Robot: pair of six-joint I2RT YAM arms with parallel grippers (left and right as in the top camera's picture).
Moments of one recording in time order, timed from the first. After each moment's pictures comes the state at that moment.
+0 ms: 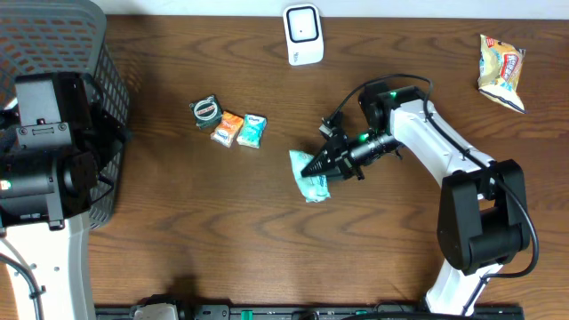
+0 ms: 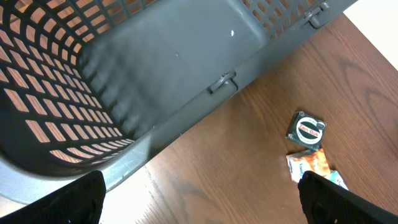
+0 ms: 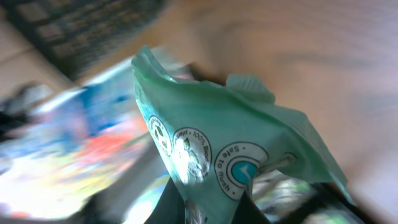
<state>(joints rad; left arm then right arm) 0.11 1.25 1.66 -1.43 -0.35 -0.70 0.29 1.94 1.39 -1.21 -1.11 0.17</state>
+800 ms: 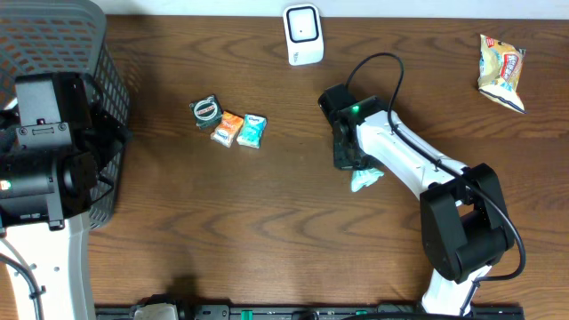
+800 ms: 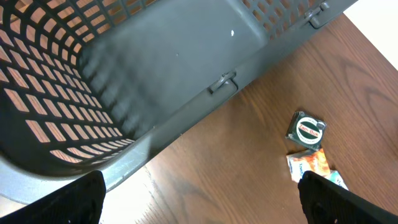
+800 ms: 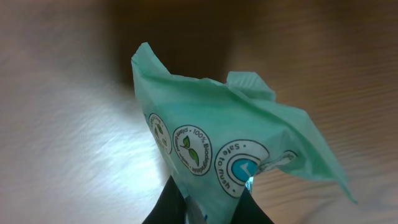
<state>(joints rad) 0.11 1.25 1.66 -1.43 -0.35 -0.70 0.47 1.94 1.39 -1.01 0.29 0.52</state>
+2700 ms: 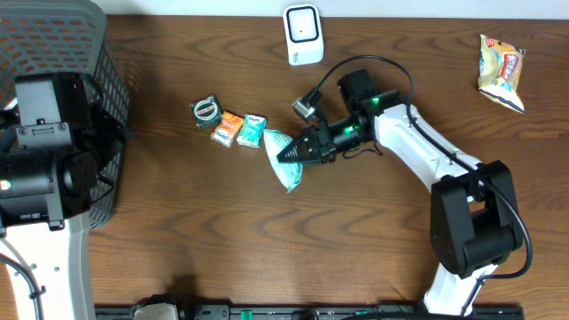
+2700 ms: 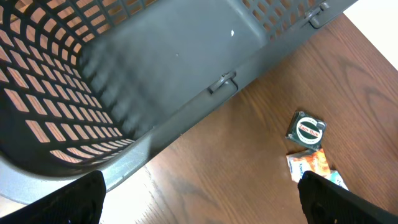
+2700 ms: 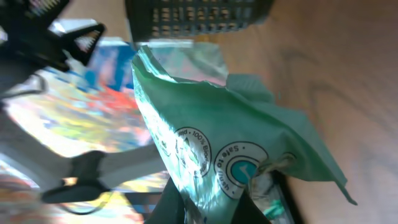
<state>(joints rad) 0.11 1.25 1.66 -1.43 -0.35 -0.70 0.37 1.94 1.39 -0.83 -1.46 0.12</state>
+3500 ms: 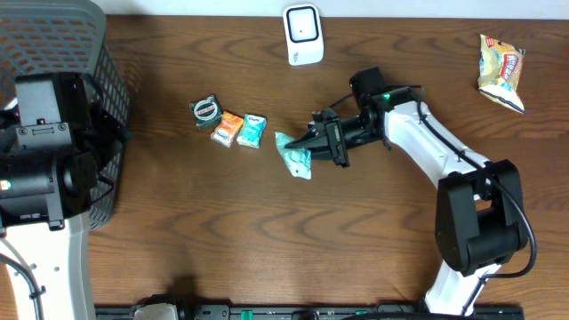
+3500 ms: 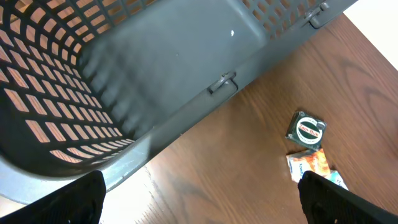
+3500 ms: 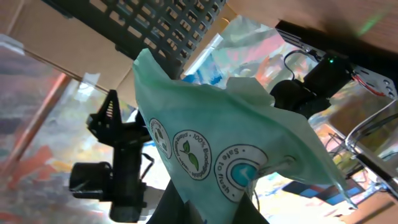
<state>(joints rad) 0.11 1.25 1.66 -1.43 -0.35 -0.70 0.32 1.94 1.39 -0.87 -1.52 0.96</state>
